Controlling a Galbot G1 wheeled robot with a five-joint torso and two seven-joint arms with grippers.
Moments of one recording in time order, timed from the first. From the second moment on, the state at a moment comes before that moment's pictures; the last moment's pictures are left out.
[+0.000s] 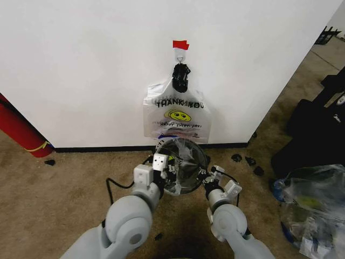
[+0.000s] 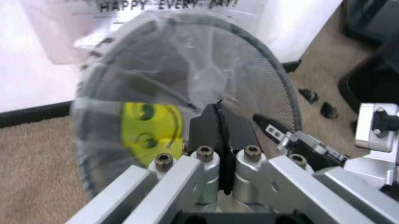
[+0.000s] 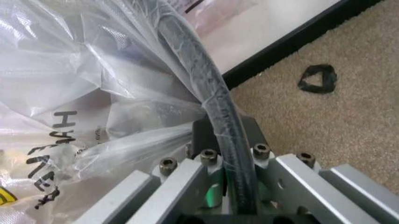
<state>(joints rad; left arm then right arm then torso) 0.95 -1.12 0.16 -2.29 -0.84 0.72 -0.78 -1.22 1.31 0.14 1.89 0.87 -0.13 0.45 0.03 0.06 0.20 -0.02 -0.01</state>
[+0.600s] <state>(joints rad) 0.75 -1.11 0.38 -2.09 -0.82 0.74 -0.85 -1.26 1.31 0.15 1.93 0.87 -0.12 0.43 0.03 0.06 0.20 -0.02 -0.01</state>
